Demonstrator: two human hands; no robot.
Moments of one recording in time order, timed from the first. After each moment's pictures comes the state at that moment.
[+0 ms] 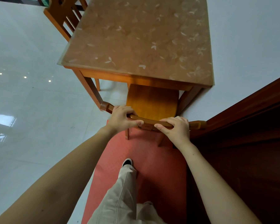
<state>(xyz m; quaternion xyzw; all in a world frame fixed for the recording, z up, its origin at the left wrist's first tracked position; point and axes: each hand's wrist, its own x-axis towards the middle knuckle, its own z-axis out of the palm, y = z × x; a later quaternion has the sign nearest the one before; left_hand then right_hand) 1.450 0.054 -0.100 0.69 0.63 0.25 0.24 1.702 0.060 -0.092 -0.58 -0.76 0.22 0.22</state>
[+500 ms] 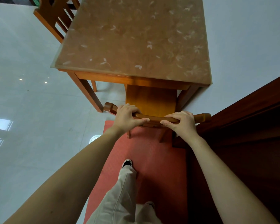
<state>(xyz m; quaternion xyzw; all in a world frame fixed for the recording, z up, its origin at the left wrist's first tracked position) 1.476 0.076 -0.101 0.69 0.64 0.26 0.22 1.727 0.095 -0.085 -0.58 -0.75 0.24 0.20</state>
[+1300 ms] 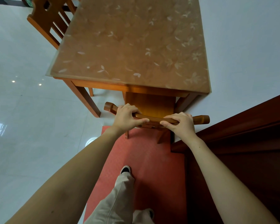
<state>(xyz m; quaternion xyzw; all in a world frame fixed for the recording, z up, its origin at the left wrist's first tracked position) 1.461 0.128 -0.098 0.70 0.63 0.25 0.23 1.715 0.141 -0.092 -0.59 -0.75 0.24 0.19</state>
